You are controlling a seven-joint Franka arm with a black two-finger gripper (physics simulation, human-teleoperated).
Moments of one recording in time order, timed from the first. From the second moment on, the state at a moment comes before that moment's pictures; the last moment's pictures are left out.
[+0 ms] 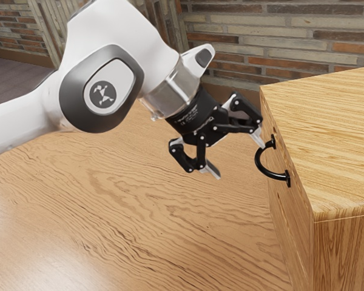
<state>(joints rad) -0.29 -0.11 0.05 -1.74 -0.34 2.04 -0.88</state>
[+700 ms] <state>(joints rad) -0.28 -0.16 0.06 -1.83 -0.39 2.04 -0.84</state>
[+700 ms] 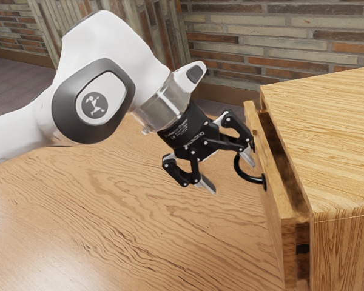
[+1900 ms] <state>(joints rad) -0.04 -0.64 0.04 -2.26 -0.40 2.01 -0.78</state>
